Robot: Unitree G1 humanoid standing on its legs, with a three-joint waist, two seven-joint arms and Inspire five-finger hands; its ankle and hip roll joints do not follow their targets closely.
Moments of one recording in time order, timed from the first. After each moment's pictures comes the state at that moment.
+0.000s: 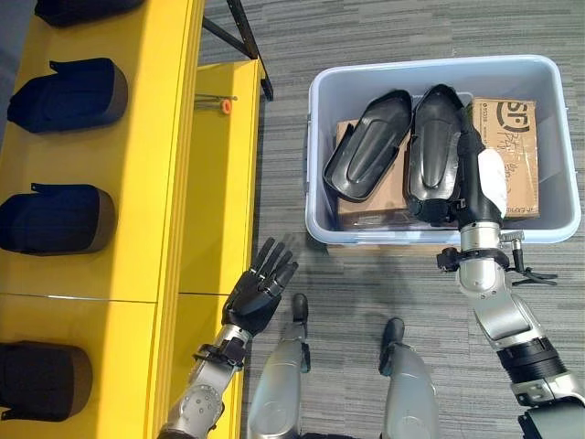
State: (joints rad) left arm 0.06 0.30 -0.16 0.18 -1.21 -0.03 -0.38; right arm -0.41 -0.58 0.18 0.09 -0.25 0.07 -0.42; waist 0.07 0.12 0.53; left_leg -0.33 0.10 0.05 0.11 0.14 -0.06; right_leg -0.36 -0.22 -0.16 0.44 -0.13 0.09
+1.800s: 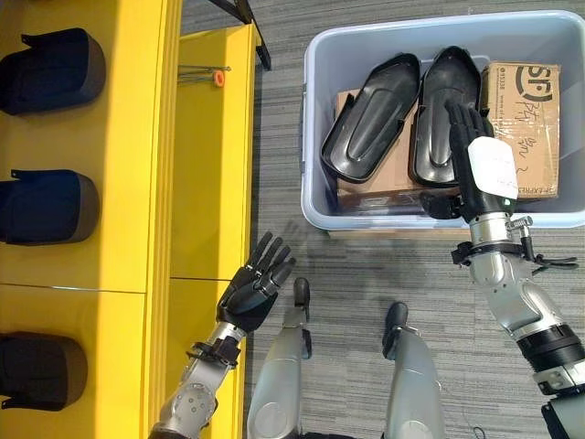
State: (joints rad) left arm 0.06 0.34 -0.15 0.15 -1.21 -0.02 -0.41; right arm -0.48 -0.71 0.25 0.15 -0.52 -0.03 -0.43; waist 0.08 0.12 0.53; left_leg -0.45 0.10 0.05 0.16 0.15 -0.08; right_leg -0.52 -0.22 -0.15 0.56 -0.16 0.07
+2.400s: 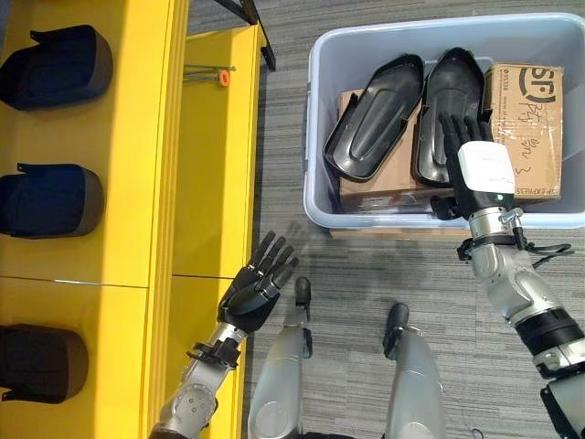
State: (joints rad) left arm 0.06 0.34 -0.16 0.16 -1.21 -0.02 -0.45; right arm -0.60 -0.77 0.37 0.41 -0.62 0.07 -0.41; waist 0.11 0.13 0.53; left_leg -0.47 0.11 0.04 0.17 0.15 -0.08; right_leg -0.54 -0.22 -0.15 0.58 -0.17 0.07
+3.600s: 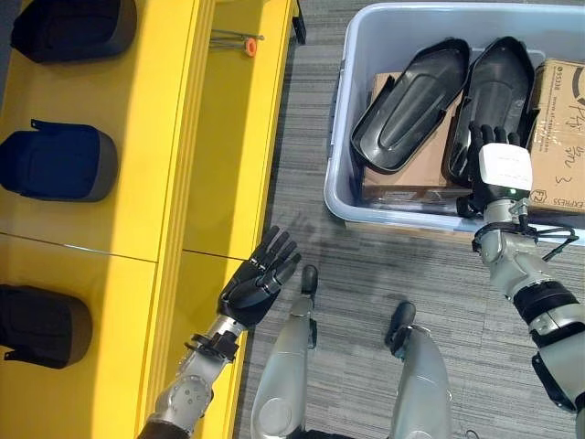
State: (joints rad) left arm 0.02 0.38 -0.17 0.15 -1.21 0.01 -0.45; right arm -0.83 -0.72 0.51 0.82 -0.50 0.13 -0.47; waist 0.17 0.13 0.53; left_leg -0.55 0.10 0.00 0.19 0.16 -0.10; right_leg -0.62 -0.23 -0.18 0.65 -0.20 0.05
